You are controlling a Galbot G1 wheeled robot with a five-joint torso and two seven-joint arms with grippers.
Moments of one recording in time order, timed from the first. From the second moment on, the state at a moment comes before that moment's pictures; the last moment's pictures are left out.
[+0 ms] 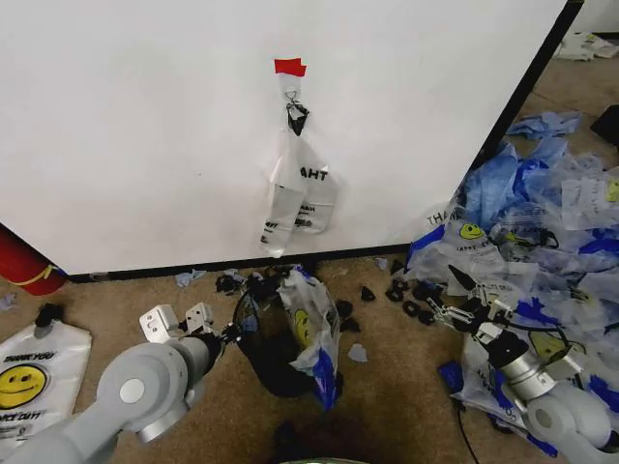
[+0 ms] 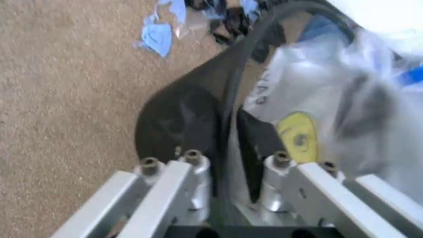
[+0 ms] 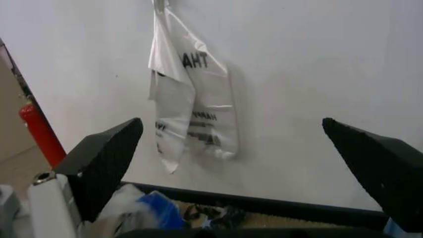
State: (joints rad) left arm 1.15 -0.74 -0.18 -2.36 -1.83 0.24 -1.12; right arm -1.52 0.84 0.58 1.89 0.95 0.34 -0.49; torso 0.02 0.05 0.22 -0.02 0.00
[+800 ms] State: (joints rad) left arm 1.12 -0.66 -0.29 -2.35 -1.66 0.24 -1.05; right arm -1.55 0.67 0.44 2.15 1.40 0.16 -0.22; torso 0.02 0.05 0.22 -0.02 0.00
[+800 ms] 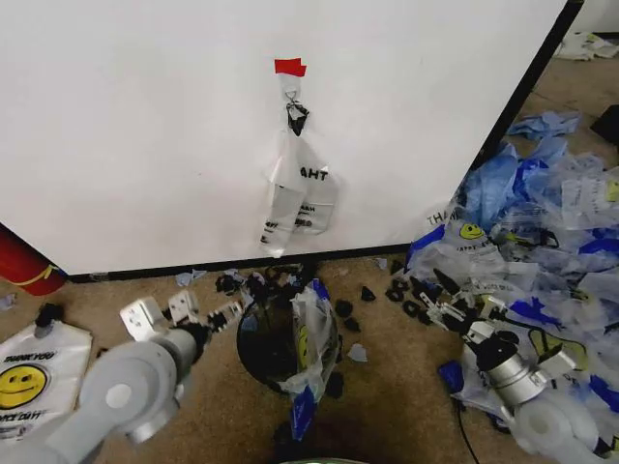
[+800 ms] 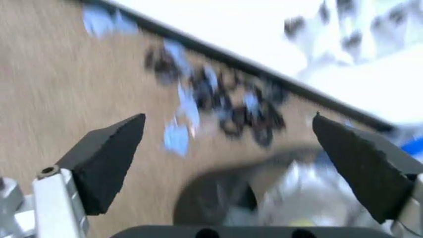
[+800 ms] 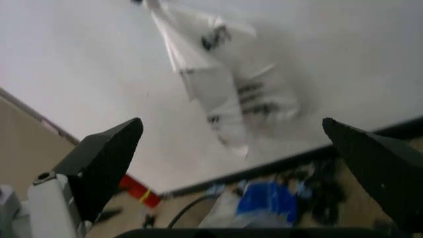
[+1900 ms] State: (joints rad) left arm 1.10 -0.63 -0.24 -2.20 -1.50 0.22 -0.89; right arm -1.08 0.58 -0.19 2.22 1.42 -0.14 0.44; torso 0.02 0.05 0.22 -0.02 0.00
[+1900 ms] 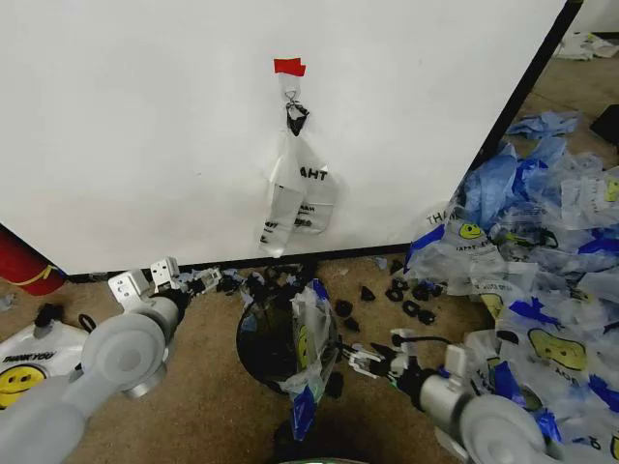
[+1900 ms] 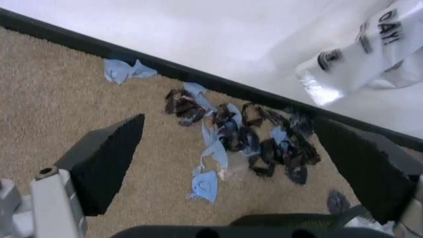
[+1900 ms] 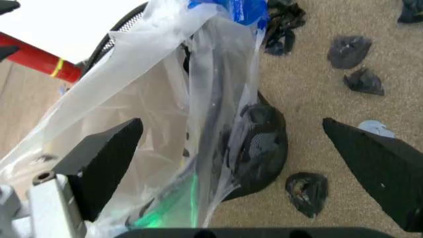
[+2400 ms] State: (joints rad) left arm 1.12 -0.62 -0.24 -2.20 -1.48 0.21 -0.88; right arm -0.87 0.70 -0.37 2.12 1.44 -0.22 0.60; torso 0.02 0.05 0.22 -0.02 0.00
